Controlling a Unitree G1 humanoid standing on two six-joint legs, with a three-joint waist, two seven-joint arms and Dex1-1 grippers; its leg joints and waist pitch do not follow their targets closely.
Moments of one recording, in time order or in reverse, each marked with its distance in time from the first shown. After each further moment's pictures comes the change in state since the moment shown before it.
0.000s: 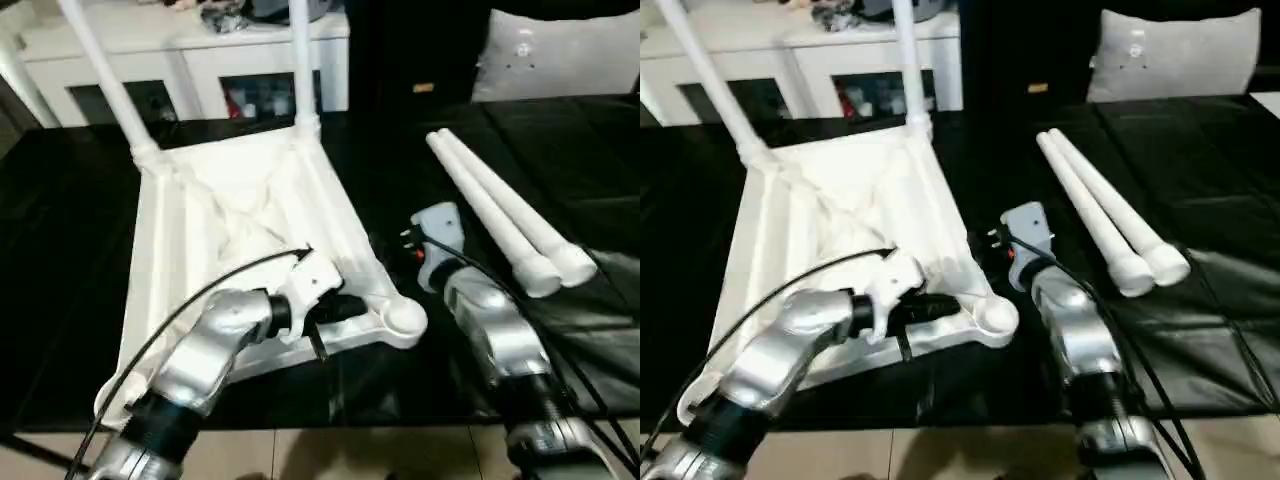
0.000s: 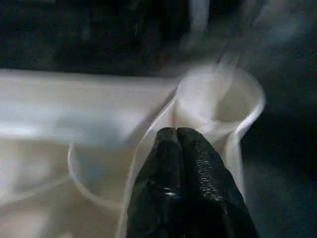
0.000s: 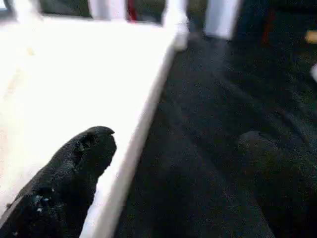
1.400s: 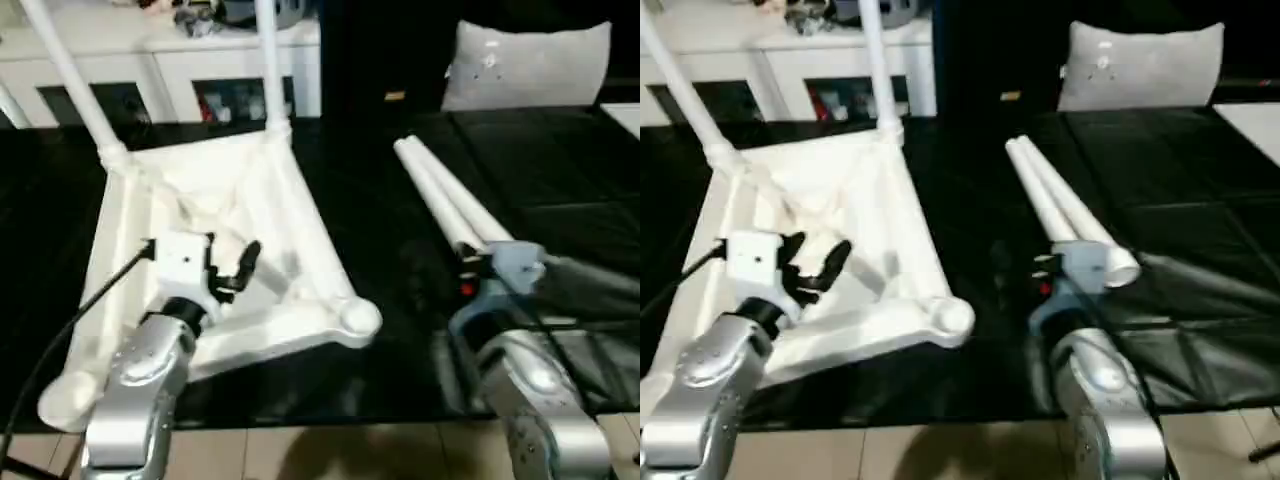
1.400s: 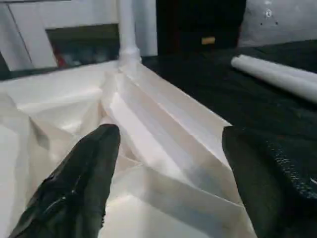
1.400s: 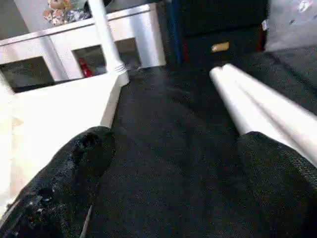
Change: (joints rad) left arm 0.275 -0.118 0.349 -0.330 0.046 0.060 0.647; right arm 0.418 0.116 -0.046 -0.734 0.151 0.325 -0.226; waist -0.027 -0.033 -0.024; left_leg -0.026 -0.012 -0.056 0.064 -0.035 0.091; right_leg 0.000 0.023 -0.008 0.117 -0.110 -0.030
